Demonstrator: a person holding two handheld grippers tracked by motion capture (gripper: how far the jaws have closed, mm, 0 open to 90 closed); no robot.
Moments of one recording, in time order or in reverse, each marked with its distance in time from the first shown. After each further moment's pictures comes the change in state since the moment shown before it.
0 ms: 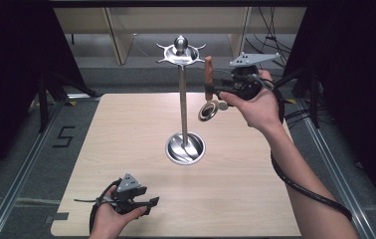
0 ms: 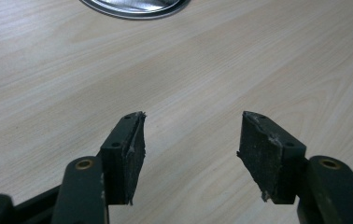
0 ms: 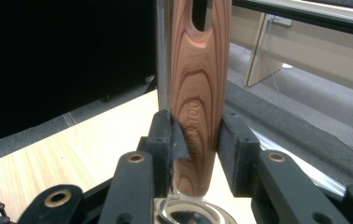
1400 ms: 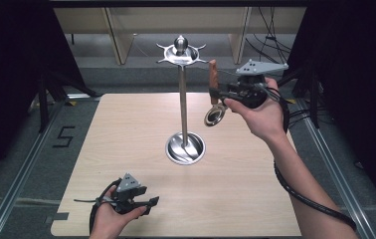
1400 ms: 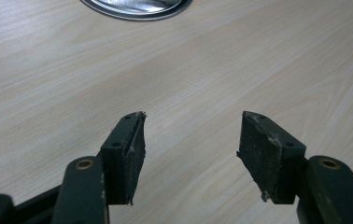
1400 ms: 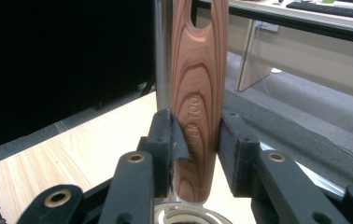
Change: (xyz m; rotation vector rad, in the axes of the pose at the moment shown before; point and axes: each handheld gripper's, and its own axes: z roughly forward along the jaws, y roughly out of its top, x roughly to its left) left arm 0.000 0.000 0.000 -0.004 0.001 -0.002; right arm 0.007 -0.014 -0.014 -0.035 -0.042 0.032
